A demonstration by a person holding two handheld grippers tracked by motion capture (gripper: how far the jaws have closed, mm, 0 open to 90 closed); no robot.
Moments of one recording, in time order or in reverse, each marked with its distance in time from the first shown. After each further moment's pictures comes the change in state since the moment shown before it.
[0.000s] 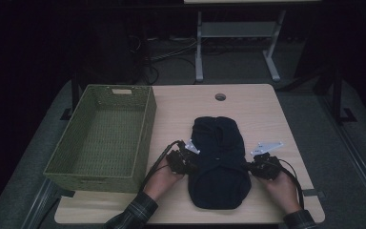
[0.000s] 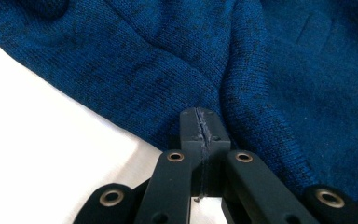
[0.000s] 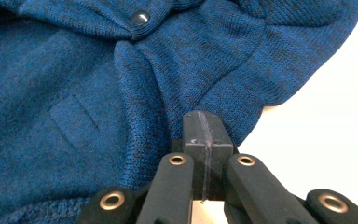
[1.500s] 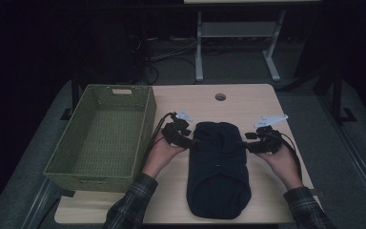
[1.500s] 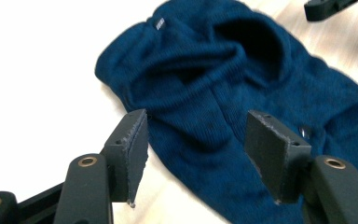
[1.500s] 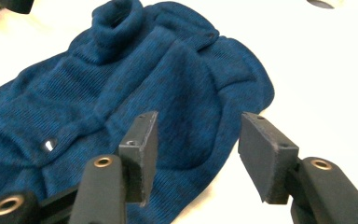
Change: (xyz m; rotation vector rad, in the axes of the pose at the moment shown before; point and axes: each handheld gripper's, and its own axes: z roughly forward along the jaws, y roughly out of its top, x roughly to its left) left arm 0.062 0.050 -0.034 -0.199 0.068 -0.085; right arm -0.052 0.060 -0.009 -0.103 -0.015 0.004
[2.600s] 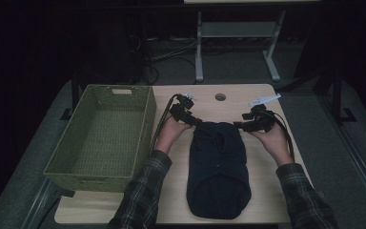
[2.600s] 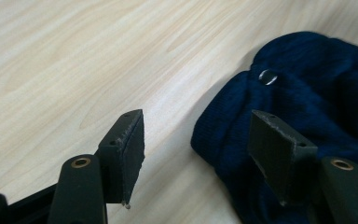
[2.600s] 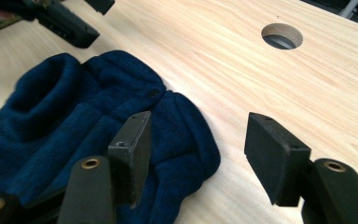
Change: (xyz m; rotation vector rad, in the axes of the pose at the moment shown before) left arm 0.067 0.040 0.059 0.063 0.091 -0.054; right arm -0.041 0.047 0.027 -0.019 -0.037 0.035
